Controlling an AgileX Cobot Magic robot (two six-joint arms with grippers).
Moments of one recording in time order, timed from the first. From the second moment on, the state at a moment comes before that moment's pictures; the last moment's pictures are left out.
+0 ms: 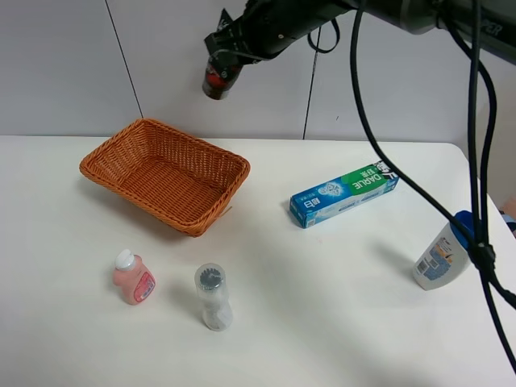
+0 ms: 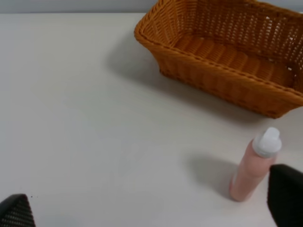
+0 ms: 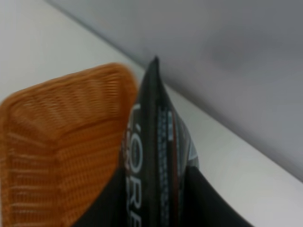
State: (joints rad) left arm 0.09 -0.01 -0.51 -0.05 1.05 0.01; right arm 0.55 2.04 -1.97 0.42 0.69 -0.41
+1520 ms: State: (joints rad) left arm 0.09 -0.01 -0.51 -0.06 1.05 0.01; right arm 0.68 1.22 -1.91 -0.55 1.20 0.12
